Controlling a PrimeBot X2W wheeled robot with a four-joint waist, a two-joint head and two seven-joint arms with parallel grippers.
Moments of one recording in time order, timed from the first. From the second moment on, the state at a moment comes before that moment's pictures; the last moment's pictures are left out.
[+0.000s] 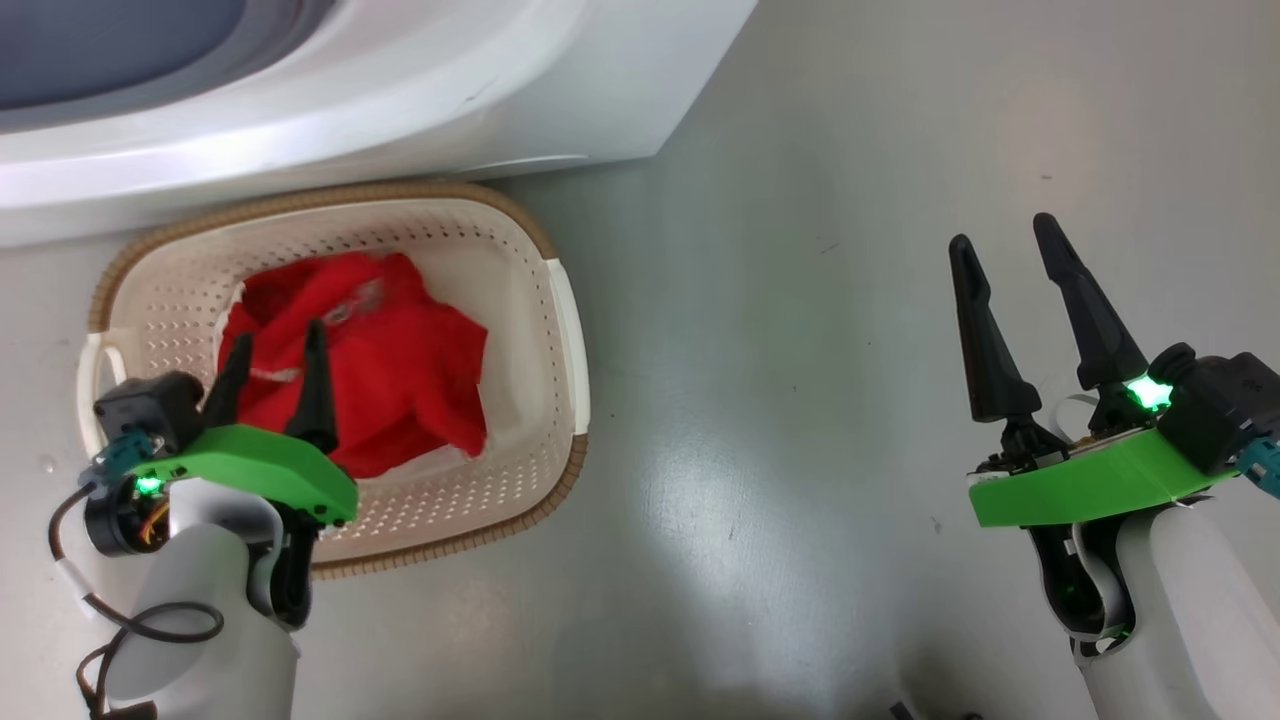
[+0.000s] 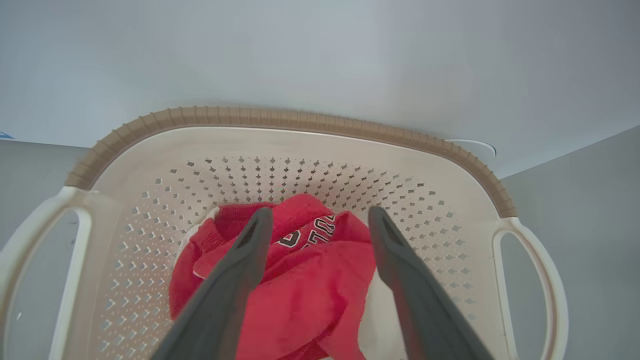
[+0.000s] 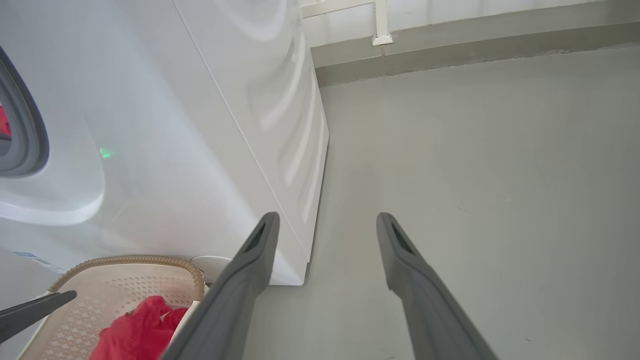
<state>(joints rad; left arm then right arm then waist) -0.67 0.07 0.04 0.88 -0.34 -0.13 -0.26 -0.32 -0.10 0.08 0.11 0.38 0.12 -0.26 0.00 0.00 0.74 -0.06</state>
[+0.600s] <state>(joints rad) -0.55 0.05 0.11 0.70 -0.33 -0.13 -0.26 -0.31 -0.11 0.08 0.15 0.38 0.12 -0.26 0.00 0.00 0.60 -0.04</state>
